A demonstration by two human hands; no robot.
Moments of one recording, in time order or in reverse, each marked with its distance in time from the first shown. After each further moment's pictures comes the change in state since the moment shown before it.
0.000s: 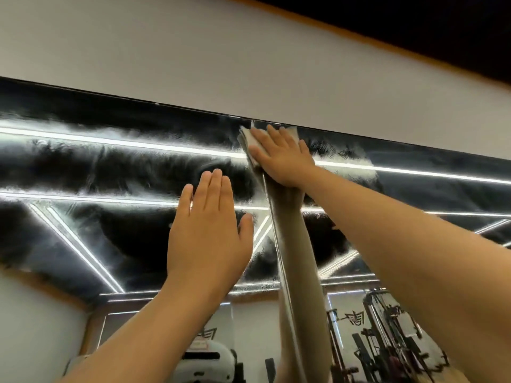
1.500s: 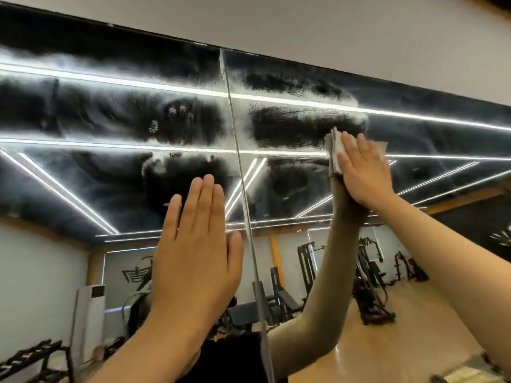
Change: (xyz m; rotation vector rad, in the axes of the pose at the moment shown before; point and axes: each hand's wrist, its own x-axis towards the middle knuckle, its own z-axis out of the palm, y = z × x) left_hand -0.116 0.029 0.014 -0.031 0.046 0.126; right_hand -0.185 0.136 0.009 0.007 0.036 0.425
